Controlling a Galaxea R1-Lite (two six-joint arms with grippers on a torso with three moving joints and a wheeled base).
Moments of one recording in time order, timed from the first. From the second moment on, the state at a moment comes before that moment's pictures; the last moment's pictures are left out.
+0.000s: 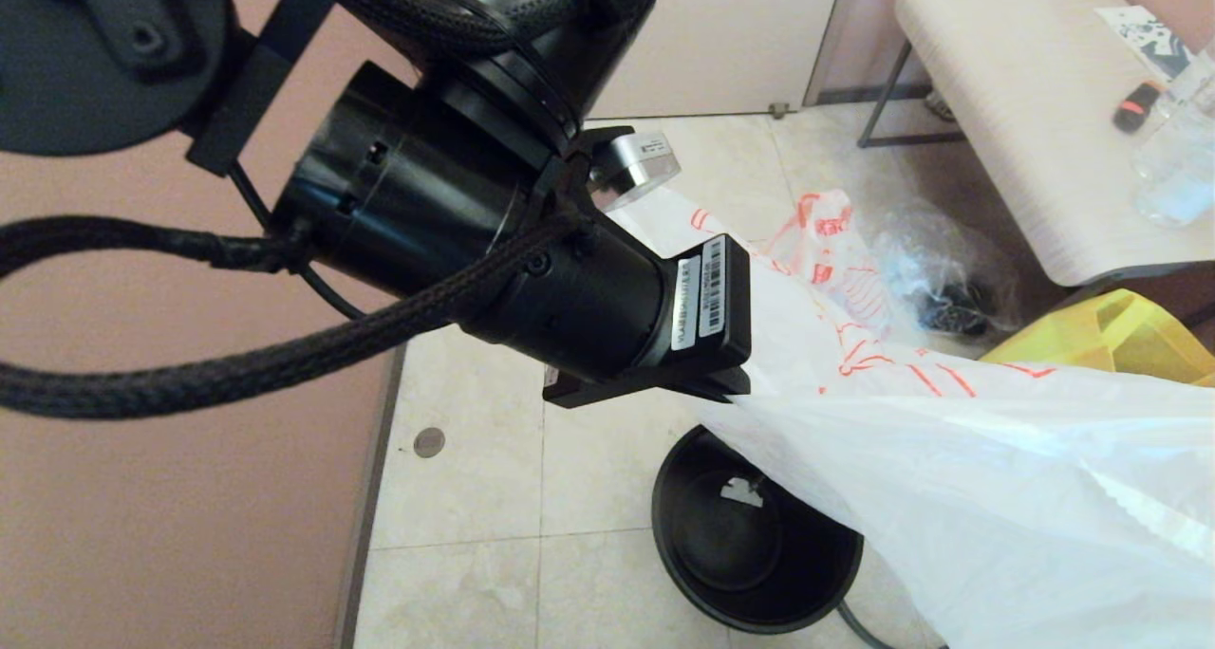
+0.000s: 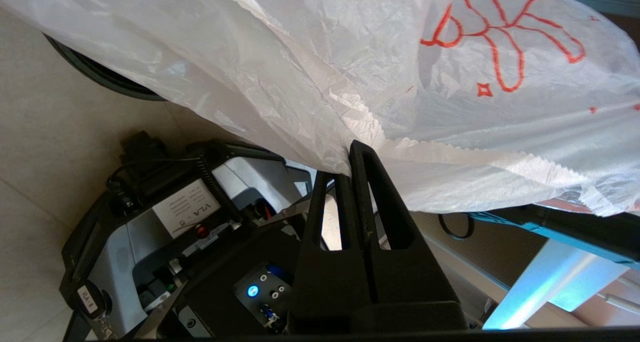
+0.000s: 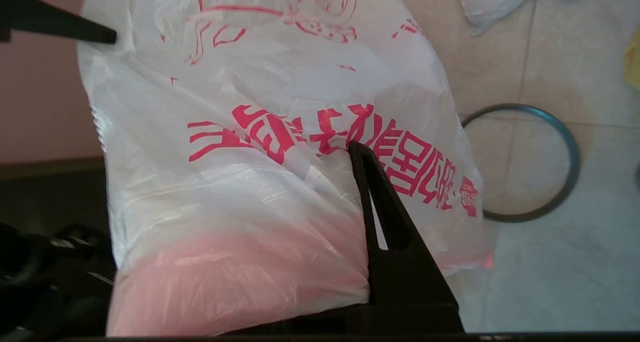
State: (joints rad) left arm -0.96 1.80 -1.94 0.87 -0.14 -0.63; right arm 0.49 0.87 -1.08 0.57 -0.02 0.32
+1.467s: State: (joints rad) left arm -0.90 1.78 -1.93 0.94 -0.16 -0.63; right arm 0.49 0.93 -1.14 0.83 0.09 0.51
